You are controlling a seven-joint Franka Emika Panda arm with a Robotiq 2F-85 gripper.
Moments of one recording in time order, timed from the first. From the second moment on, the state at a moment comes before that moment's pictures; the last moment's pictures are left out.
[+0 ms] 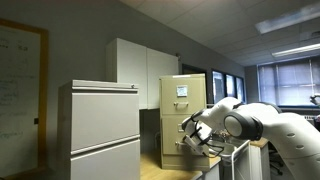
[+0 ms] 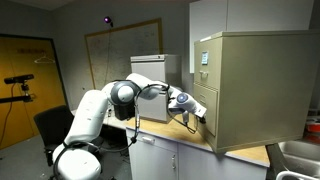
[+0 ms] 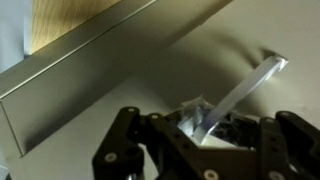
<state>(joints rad) -0.04 0.48 -0.32 -1.71 1.20 2.98 -0.16</state>
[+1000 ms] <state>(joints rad) 0.09 0.22 -0.17 -2.07 1.49 3.39 -0.34</state>
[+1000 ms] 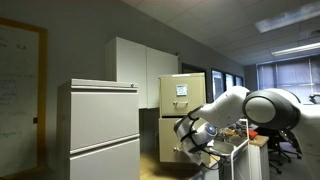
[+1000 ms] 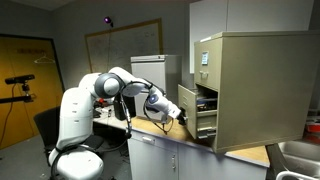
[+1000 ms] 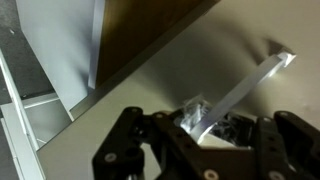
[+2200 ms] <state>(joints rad) 0.40 -0.31 -0.01 -2.65 1.82 3.46 -0.61</state>
